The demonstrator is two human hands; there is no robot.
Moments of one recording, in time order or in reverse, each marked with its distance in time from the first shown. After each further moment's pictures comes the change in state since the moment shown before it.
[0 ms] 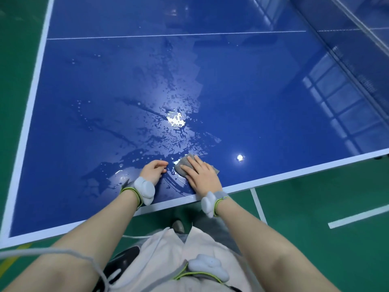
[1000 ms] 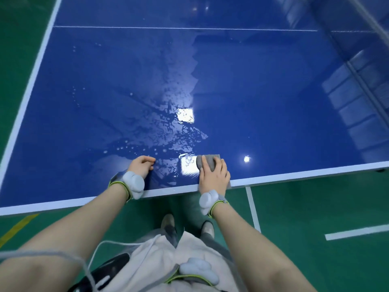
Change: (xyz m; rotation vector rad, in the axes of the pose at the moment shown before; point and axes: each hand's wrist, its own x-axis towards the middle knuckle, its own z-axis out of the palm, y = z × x) left_hand -0.025 0.007 0.034 0.003 0.168 -0.102; right_hand -0.043 0.053 -0.007 0.081 0.119 0.452
